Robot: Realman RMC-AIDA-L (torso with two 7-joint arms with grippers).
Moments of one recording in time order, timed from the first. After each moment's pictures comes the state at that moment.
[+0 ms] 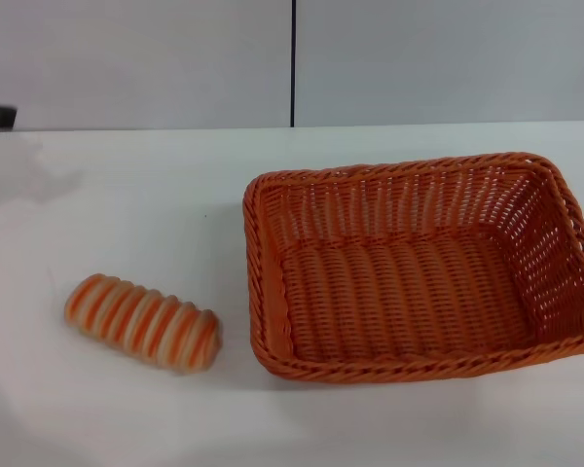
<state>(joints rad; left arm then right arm) -0.57 -1.93 0.54 1.21 2.46 1.63 -1.95 -0.04 2.08 2.66 0.70 -1.28 1.61 -1.69</state>
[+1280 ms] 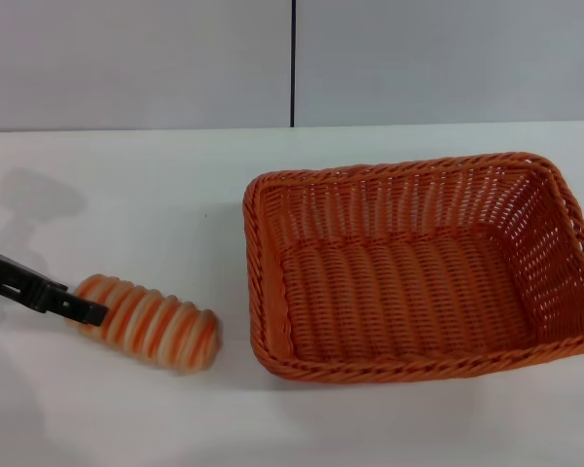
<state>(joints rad) -0.59 -2.04 0.68 0.99 2.73 1.70 -2.13 0.04 2.07 2.65 0.64 -1.38 1.61 -1.72</state>
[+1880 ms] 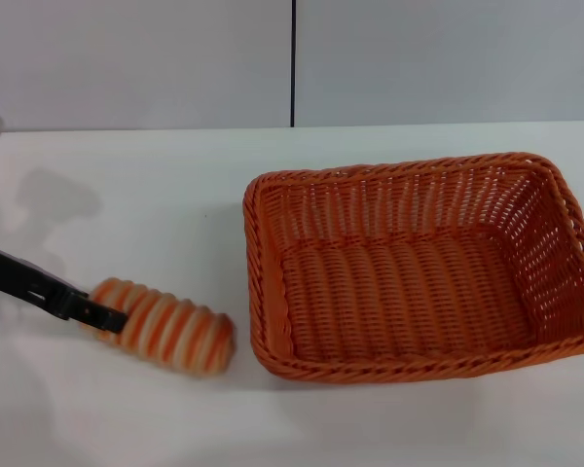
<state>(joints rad) -0.63 -2.04 0.70 0.93 2.73 1.69 -2.13 0.04 2.07 2.66 0.64 -1.41 1.60 -1.72</state>
